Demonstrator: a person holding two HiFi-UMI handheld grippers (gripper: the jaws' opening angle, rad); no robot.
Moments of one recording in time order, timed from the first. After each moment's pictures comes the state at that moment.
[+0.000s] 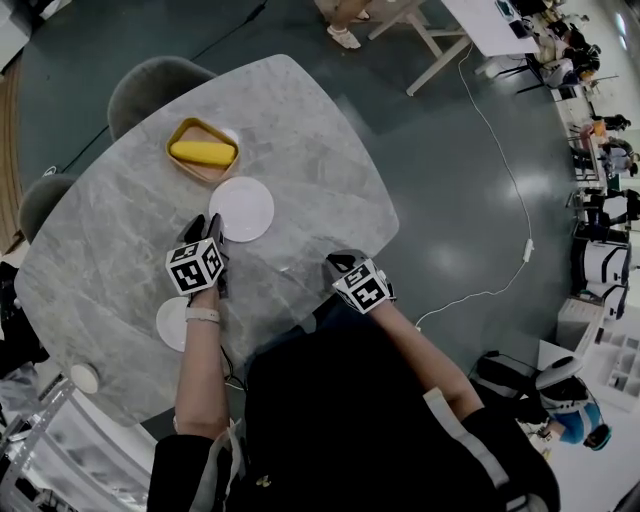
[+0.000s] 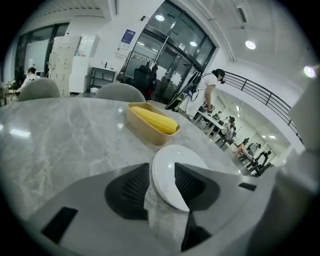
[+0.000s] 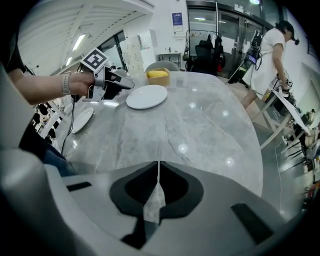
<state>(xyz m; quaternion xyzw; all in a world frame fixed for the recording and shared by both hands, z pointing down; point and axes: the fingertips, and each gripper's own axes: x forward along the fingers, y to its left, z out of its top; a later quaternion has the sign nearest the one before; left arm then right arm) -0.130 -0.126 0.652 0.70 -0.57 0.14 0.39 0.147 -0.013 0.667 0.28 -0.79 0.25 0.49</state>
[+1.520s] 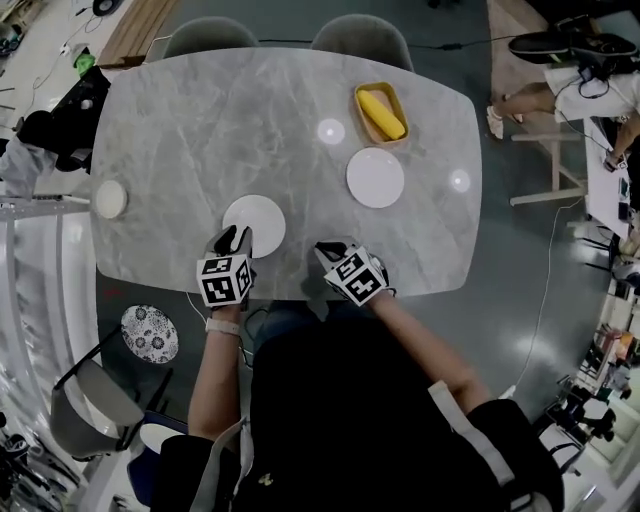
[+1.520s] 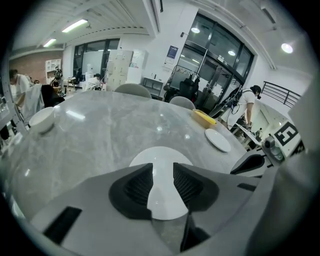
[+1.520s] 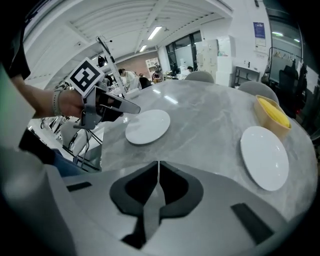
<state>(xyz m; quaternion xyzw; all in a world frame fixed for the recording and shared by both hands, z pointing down) -0.252 0.156 0.643 0.52 -0.74 0.10 0.42 -0.089 0.096 0.655 -0.06 -0.87 0.09 0.48</state>
